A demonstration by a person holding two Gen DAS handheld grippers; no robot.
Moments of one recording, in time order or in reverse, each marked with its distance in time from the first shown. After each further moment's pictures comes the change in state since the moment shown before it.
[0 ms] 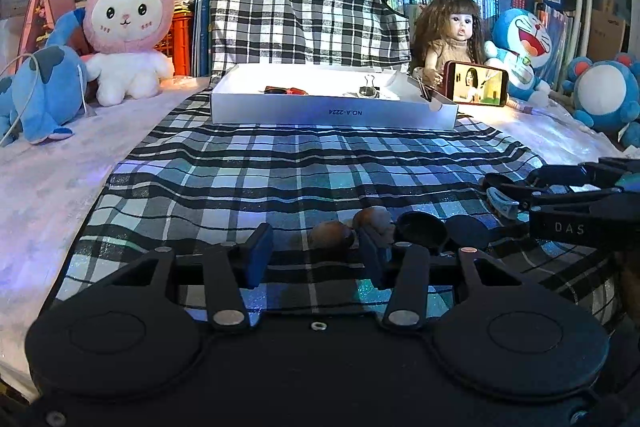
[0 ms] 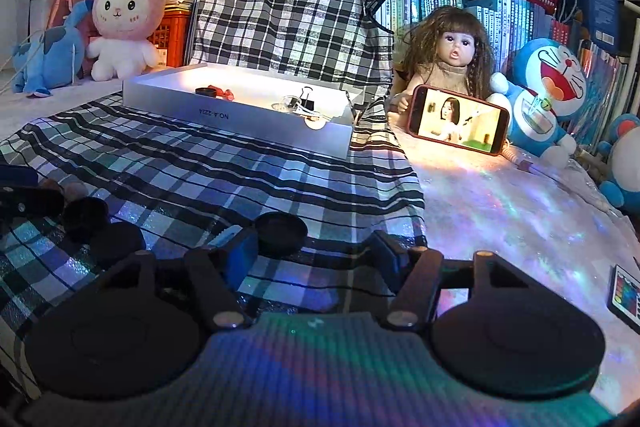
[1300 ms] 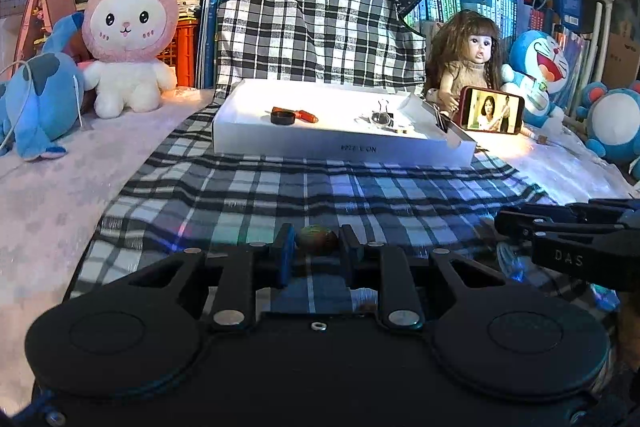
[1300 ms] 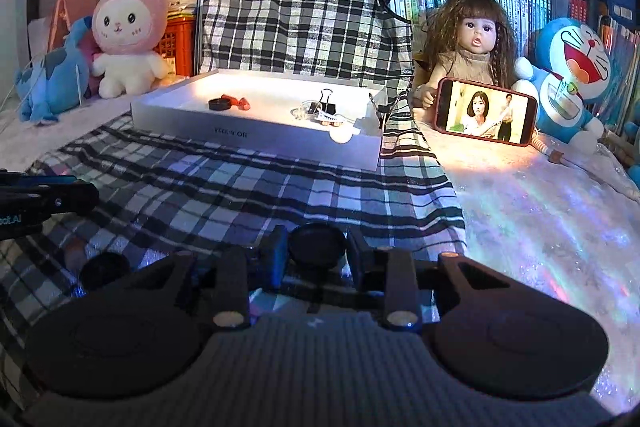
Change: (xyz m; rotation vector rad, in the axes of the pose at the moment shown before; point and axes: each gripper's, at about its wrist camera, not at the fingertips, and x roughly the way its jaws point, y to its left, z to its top) left arm 0.026 0.008 0.041 -0.055 -0.007 0.005; right arm 0.019 0.004 0.028 0.088 0.045 0.071
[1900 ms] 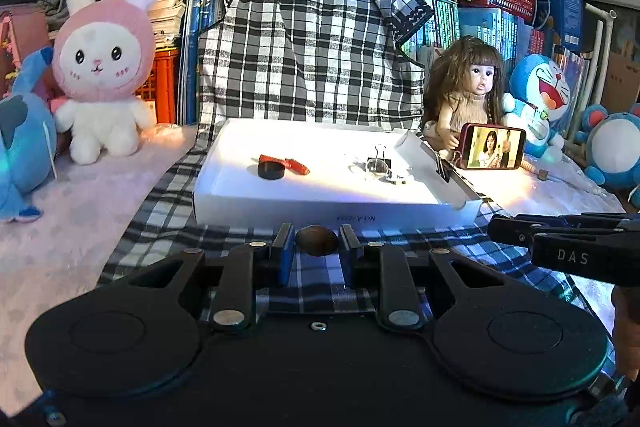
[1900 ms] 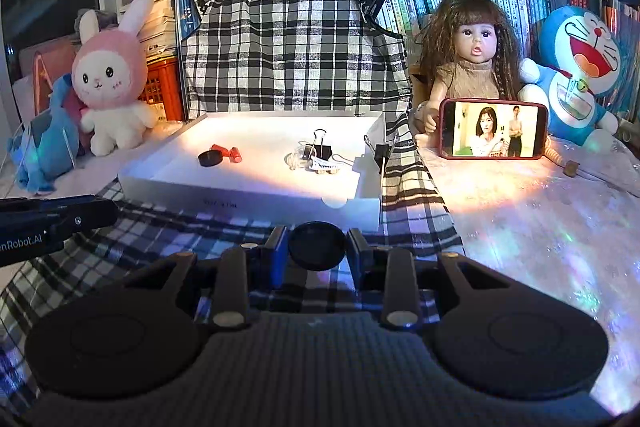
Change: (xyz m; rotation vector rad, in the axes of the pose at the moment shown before) left arm 0.035 0.003 0.064 0.013 -0.030 -0.035; right arm 0.025 -0.021 0.052 0.119 -0.010 0.044
